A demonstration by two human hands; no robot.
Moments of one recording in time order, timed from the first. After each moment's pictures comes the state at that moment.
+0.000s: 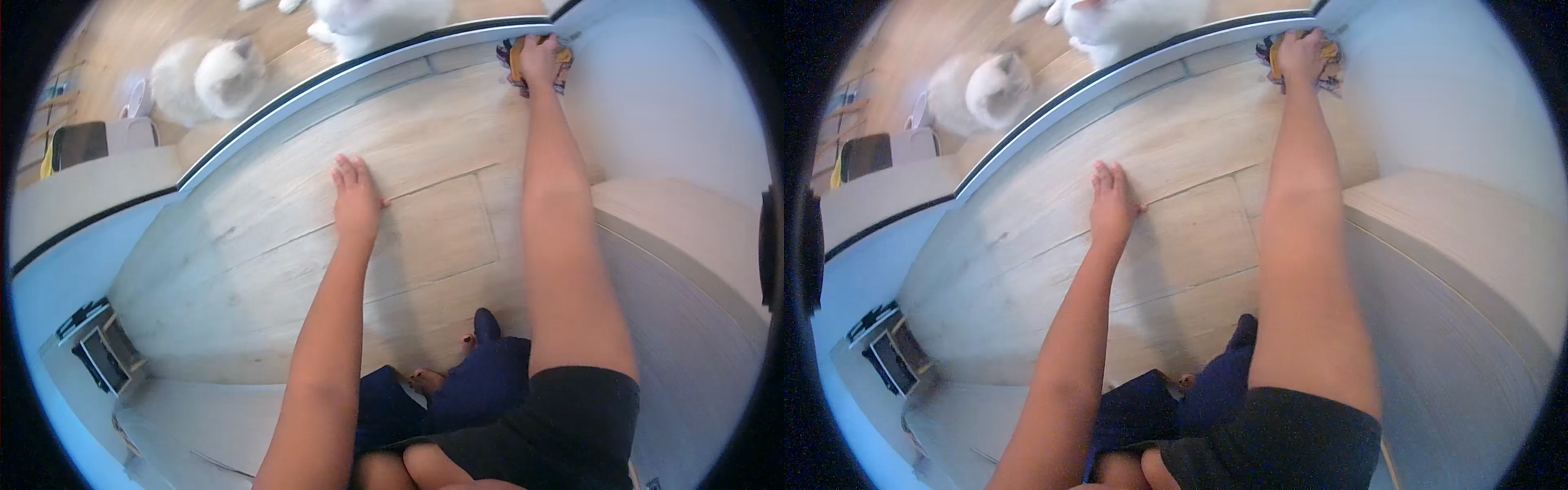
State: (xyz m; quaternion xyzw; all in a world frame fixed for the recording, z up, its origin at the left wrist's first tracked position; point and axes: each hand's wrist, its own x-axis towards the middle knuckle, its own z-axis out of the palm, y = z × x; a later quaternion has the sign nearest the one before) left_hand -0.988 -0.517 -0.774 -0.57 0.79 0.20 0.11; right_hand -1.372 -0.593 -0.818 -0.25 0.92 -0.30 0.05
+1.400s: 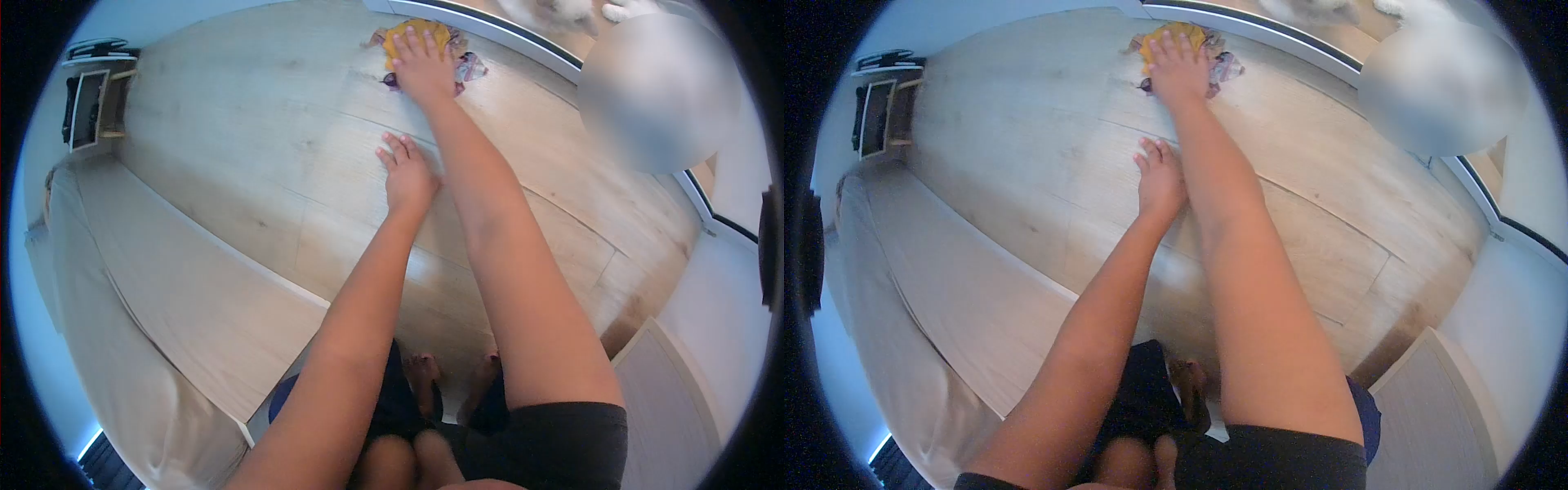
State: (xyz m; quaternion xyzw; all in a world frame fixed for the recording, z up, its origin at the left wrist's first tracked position) left_hand -0.787 -0.469 -0.786 -0.81 0.53 0.23 0.04; right_hand -0.791 -0.646 -0.823 -0.82 0.55 -0.13 0.04
